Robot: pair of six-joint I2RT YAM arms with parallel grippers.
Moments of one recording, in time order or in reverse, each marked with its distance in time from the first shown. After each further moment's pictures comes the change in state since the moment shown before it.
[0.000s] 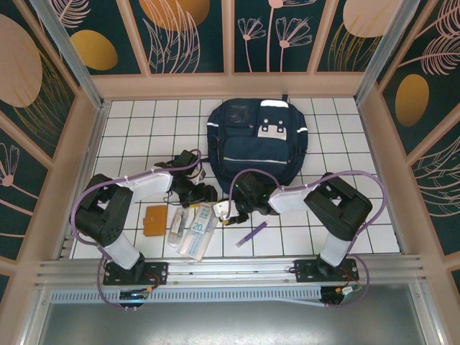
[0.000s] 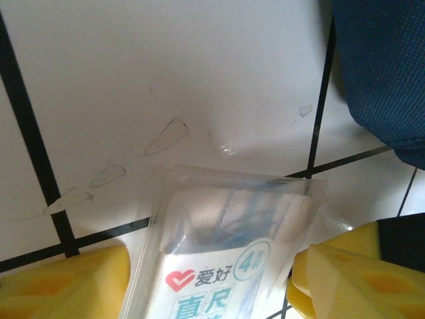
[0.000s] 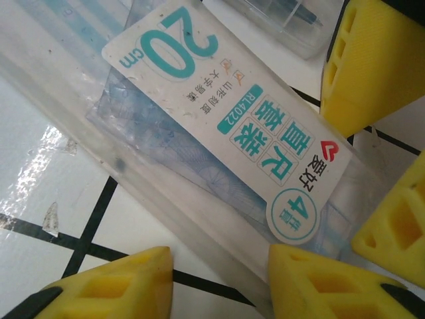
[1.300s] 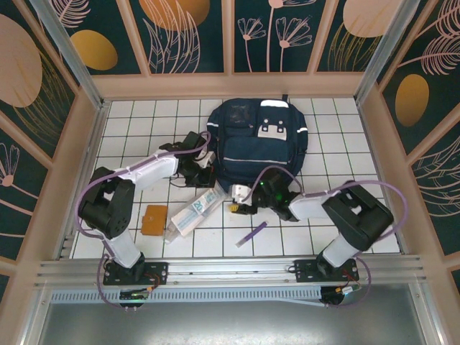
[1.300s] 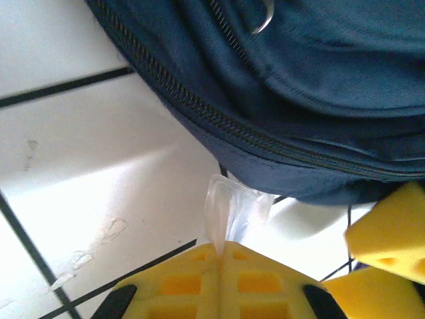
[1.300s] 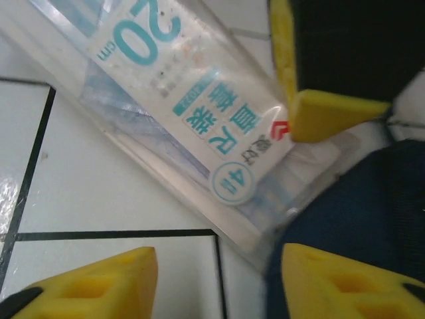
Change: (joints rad) left arm 0.003 0.069 0.293 -0.174 -0.045 0.202; right arm -0.162 -0.187 -0.235 0.389 -0.030 0.388
